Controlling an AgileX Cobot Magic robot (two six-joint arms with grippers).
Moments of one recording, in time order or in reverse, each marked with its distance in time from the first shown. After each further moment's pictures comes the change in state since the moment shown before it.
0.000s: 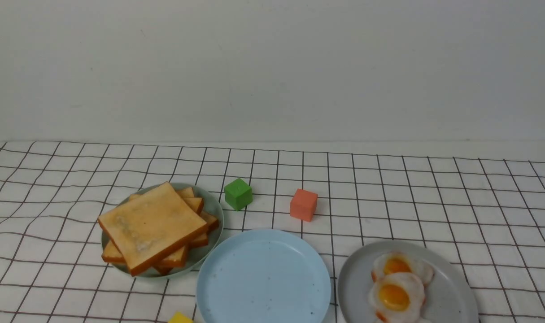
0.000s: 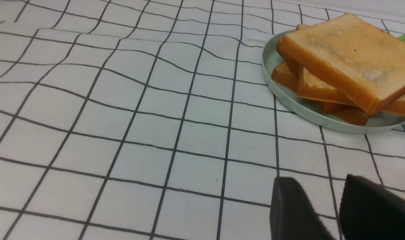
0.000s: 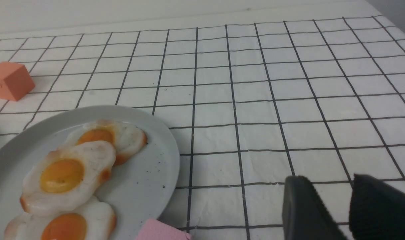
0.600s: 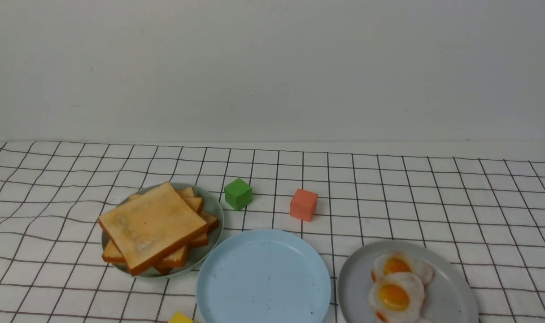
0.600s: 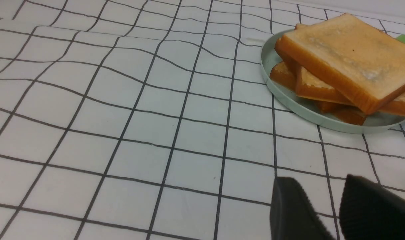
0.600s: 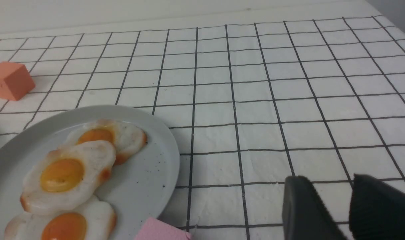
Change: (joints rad) right arm 0.000 0.000 -0.001 0.000 0.009 -0.001; left arm 0.000 0.000 0.000 -0.010 0.010 0.000
